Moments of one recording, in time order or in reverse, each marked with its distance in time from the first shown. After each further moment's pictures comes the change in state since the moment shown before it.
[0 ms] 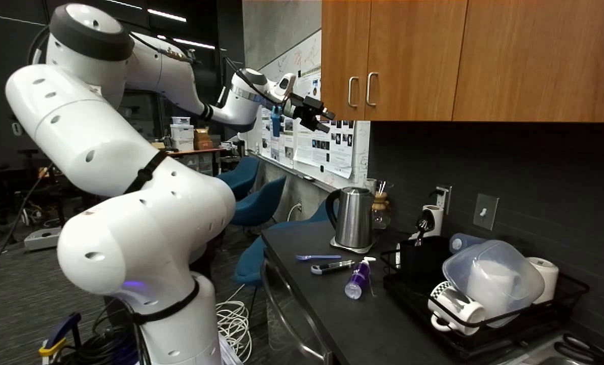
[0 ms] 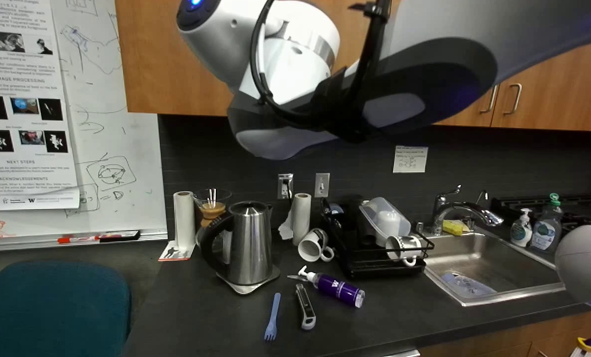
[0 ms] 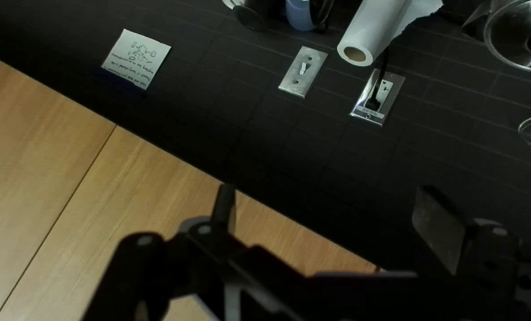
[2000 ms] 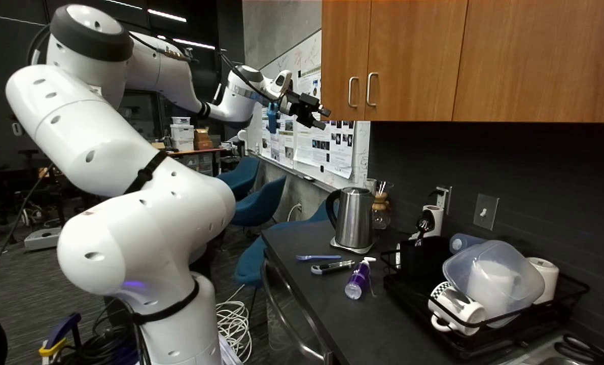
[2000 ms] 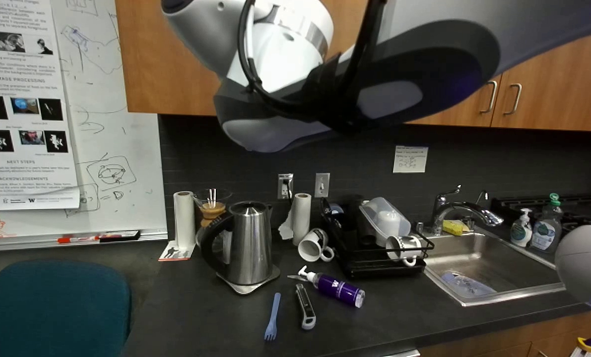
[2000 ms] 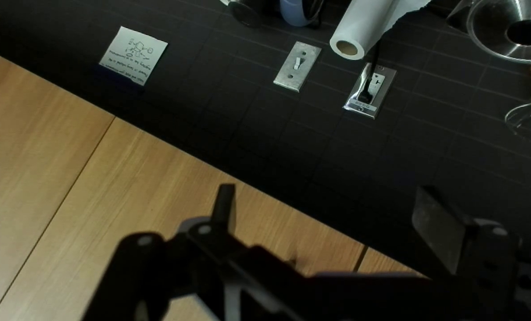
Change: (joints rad) arm -0.001 0.000 0.007 0.043 0.012 -0.034 -0.008
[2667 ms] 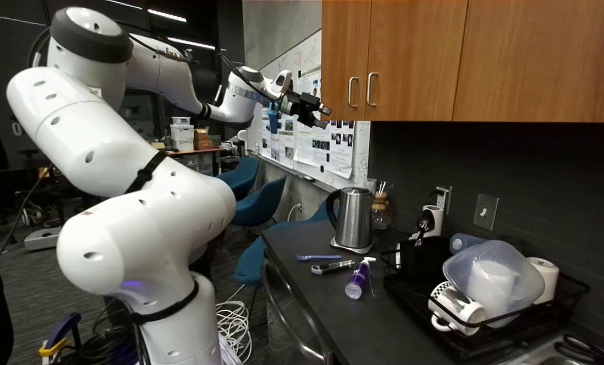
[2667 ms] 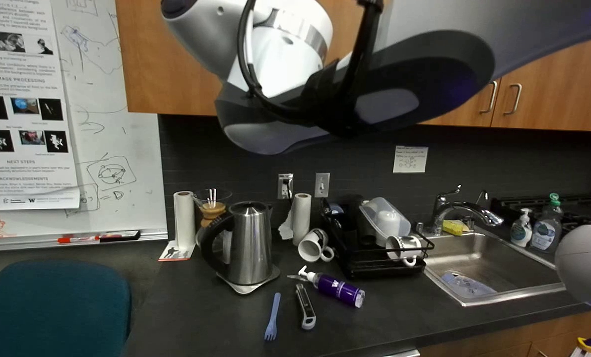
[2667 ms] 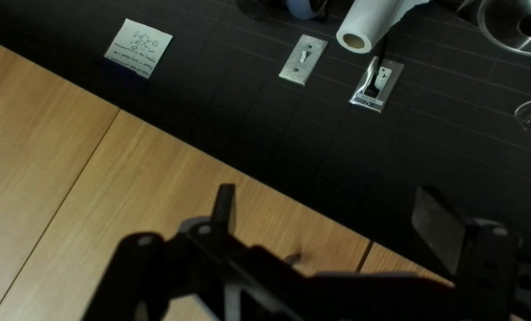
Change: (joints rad) arm -0.011 -0.017 0.000 -0.001 -0.012 0.008 0.001
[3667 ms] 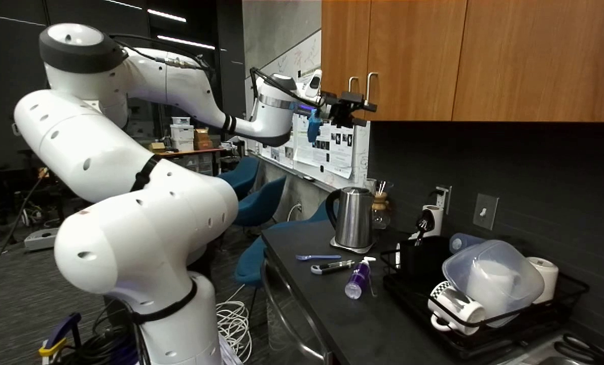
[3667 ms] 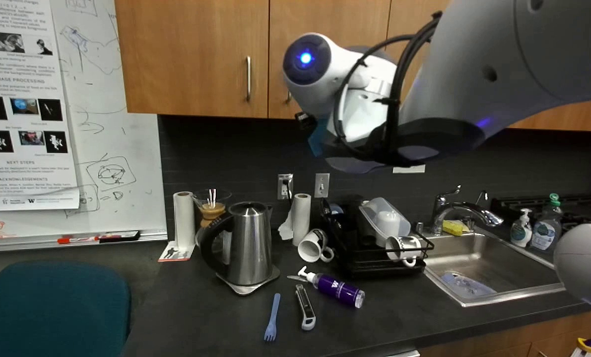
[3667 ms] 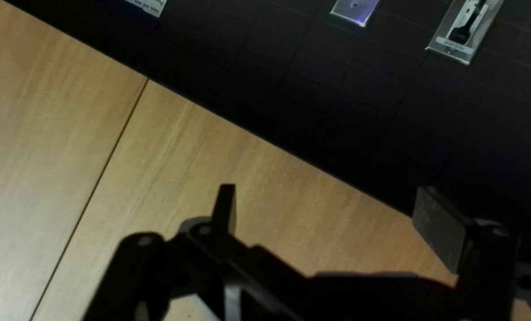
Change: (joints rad) arm -0.058 -0.147 -0.192 -0.375 -0.082 0.589 -0.001
